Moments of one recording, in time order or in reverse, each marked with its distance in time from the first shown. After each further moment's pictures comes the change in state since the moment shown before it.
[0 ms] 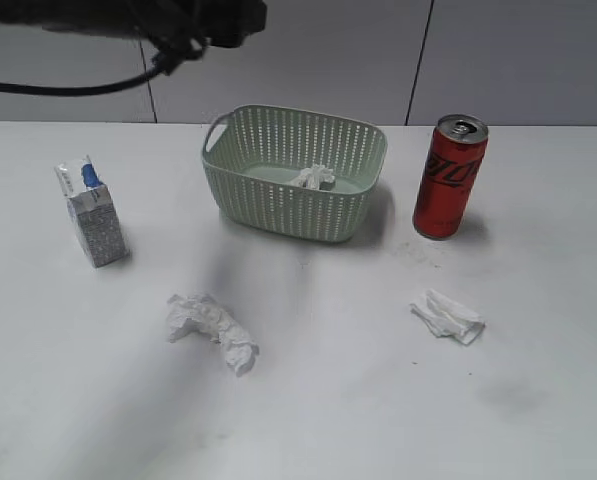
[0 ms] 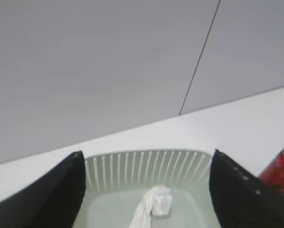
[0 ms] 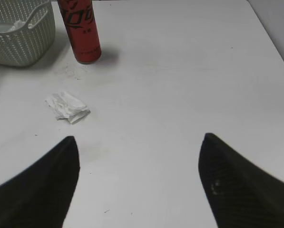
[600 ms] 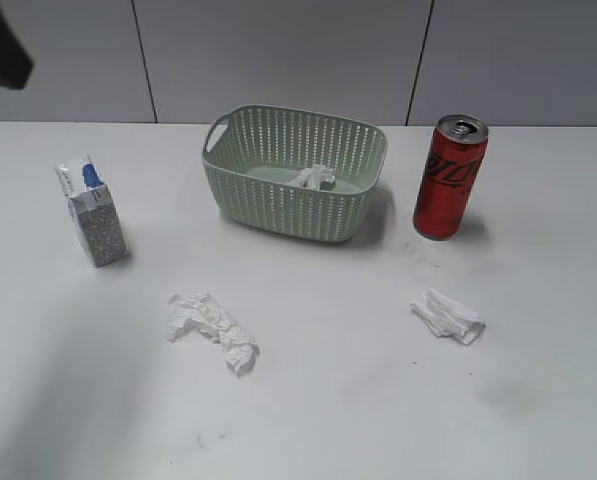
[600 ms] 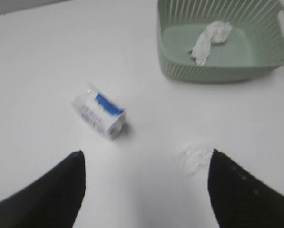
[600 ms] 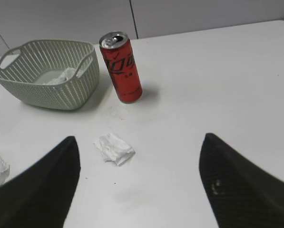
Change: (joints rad) left arm 0.269 -0.378 -0.009 0.117 0.940 0.000; right arm 0.000 0.242 -0.053 0.201 -0.200 -0.047
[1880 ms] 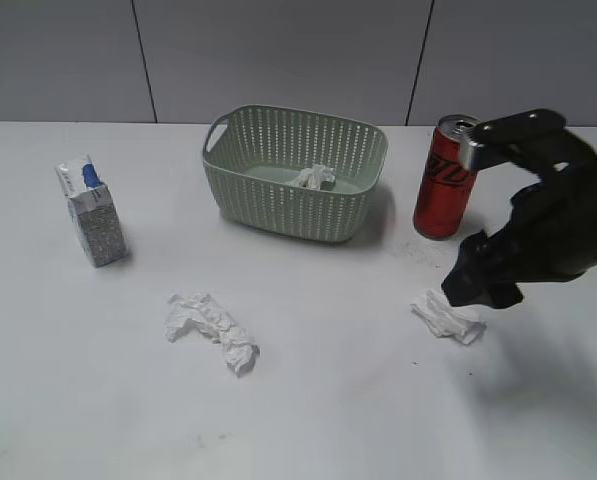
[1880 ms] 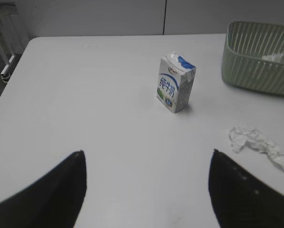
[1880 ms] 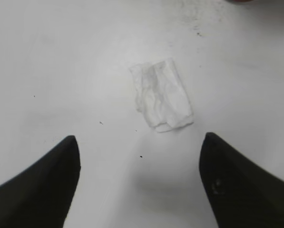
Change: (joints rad) left arm 0.199 -1.193 0.670 0.055 -0.013 -0.077; right arm 0.461 1.260 -0.341 -0.110 -0.203 -0.128
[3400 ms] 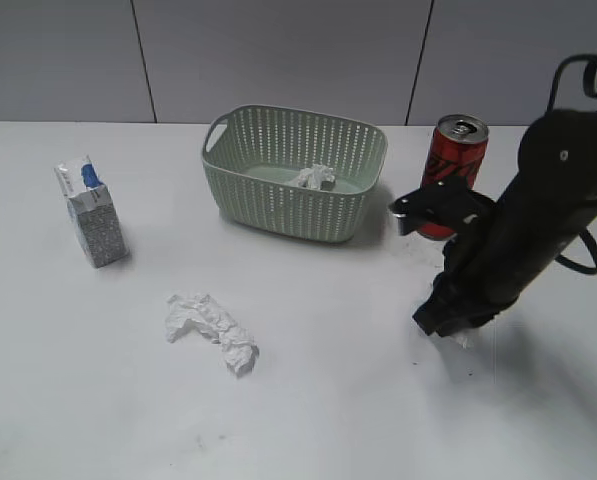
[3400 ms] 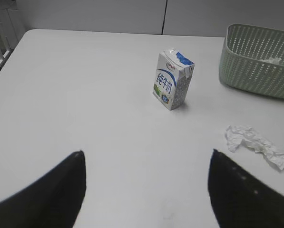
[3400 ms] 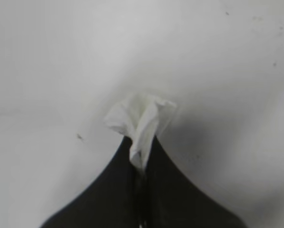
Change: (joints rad) left arm 0.000 -0.097 0.084 -0.007 -0.007 -0.048; right arm 0.059 0.312 -0.123 -0.051 0.026 -0.077
